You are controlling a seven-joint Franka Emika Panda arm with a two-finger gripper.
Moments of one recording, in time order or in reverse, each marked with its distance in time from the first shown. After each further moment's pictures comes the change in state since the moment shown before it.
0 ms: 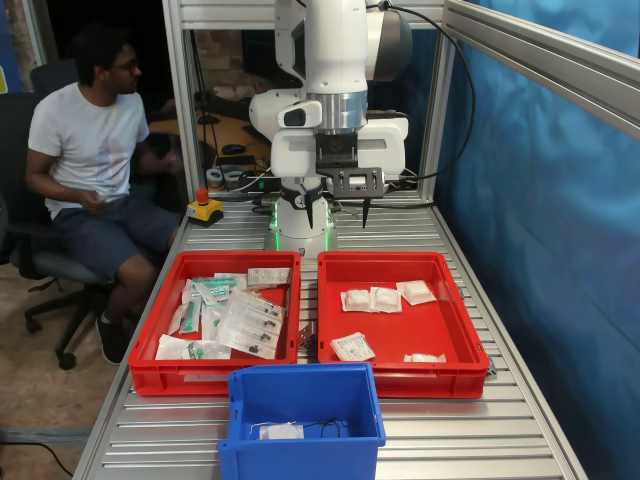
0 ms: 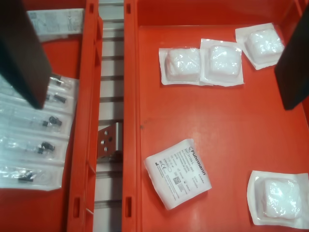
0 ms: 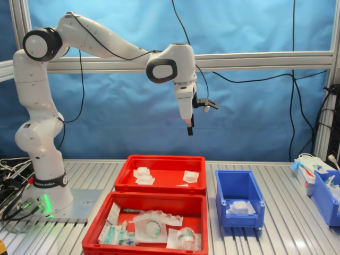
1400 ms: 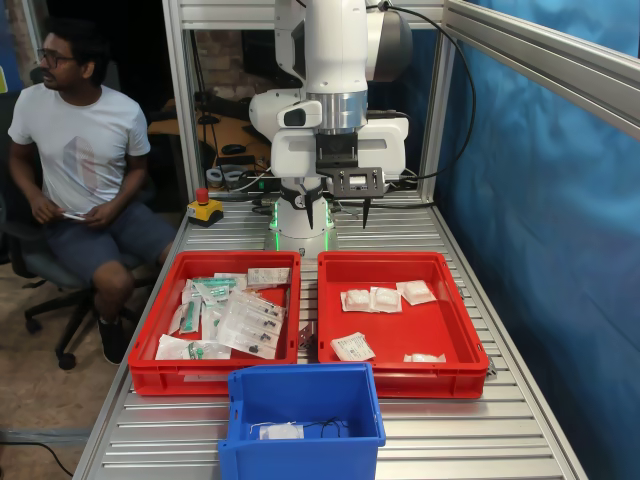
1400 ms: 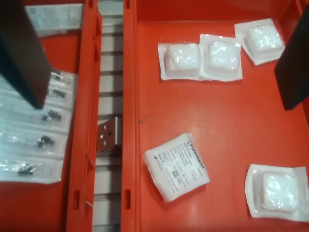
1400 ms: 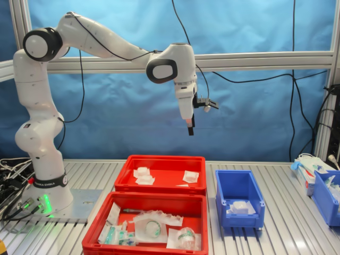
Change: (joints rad) arm 0.000 0.004 0.000 0.000 0.000 0.019 0.000
